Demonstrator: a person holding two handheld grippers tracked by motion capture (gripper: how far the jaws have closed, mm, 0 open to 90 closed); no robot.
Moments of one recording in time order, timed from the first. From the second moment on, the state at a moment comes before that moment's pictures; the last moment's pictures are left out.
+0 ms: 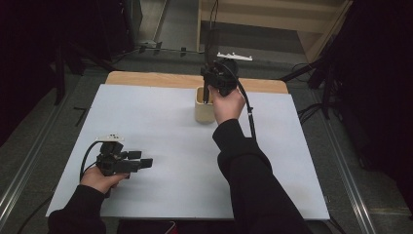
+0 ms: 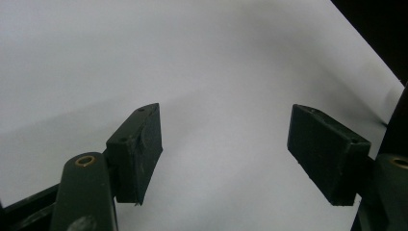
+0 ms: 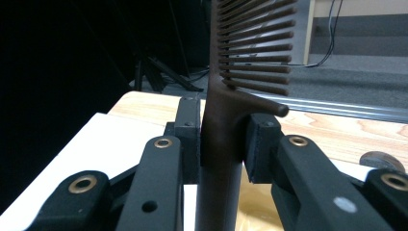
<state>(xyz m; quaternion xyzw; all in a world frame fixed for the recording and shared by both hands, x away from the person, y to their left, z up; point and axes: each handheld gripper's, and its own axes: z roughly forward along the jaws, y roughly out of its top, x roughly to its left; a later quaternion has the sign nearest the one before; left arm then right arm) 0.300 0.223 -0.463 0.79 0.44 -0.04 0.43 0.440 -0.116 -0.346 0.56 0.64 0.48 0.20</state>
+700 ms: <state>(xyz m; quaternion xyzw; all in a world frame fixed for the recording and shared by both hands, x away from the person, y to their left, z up) 0.302 0.225 -0.464 0.79 0.44 -0.04 0.43 0.474 -0.118 -0.357 0.58 0.63 0.47 0.23</state>
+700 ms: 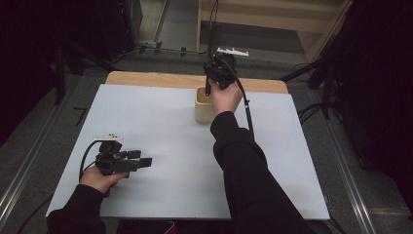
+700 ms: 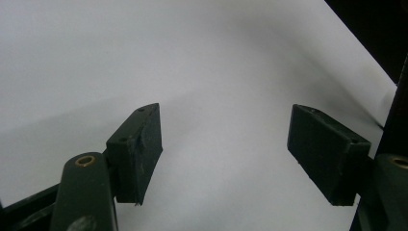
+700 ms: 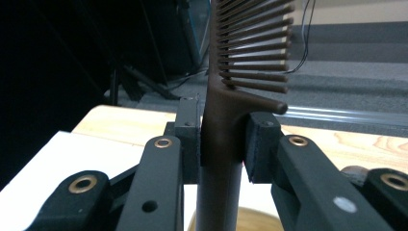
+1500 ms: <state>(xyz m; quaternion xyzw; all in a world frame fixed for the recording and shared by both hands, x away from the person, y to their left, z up) 0.302 0.223 -0.466 0.79 0.44 -0.05 0.42 0.483 -0.121 -0.374 0.55 0.61 0.50 0.26</state>
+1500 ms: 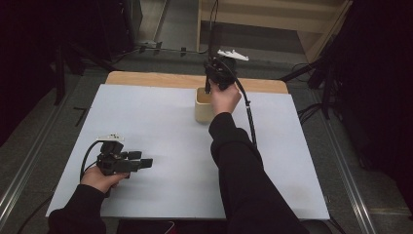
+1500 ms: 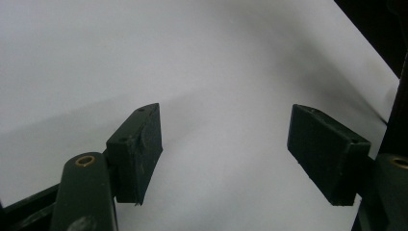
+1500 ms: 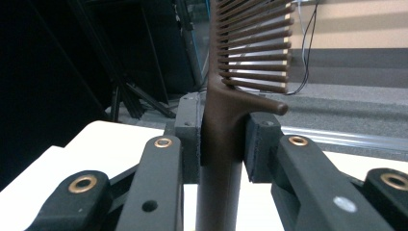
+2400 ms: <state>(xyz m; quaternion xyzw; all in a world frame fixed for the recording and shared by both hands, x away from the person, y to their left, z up) 0.302 0.223 -0.467 0.79 0.44 -0.05 0.42 0.471 -0.125 -0.406 0.55 0.61 0.50 0.26</state>
